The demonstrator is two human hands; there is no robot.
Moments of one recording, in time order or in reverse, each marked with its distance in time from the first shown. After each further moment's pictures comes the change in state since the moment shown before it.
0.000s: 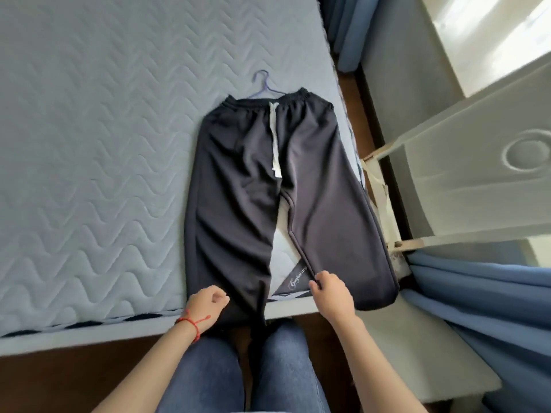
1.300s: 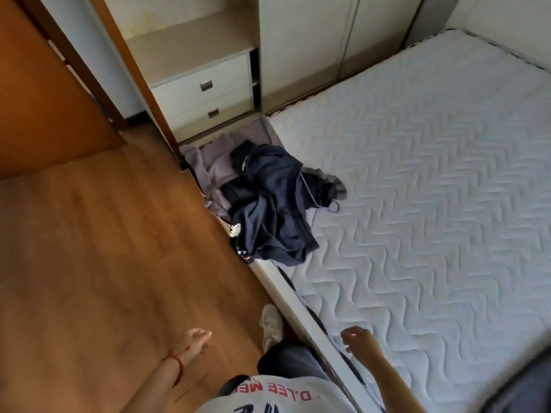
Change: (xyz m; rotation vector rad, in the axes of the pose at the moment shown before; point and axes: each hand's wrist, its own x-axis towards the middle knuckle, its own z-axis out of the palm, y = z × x) left_hand -0.197 -0.581 -0.282 -1.237 0.473 -0.717; right_hand -0.183 -0.538 0.340 -0.378 -0.492 -0.382
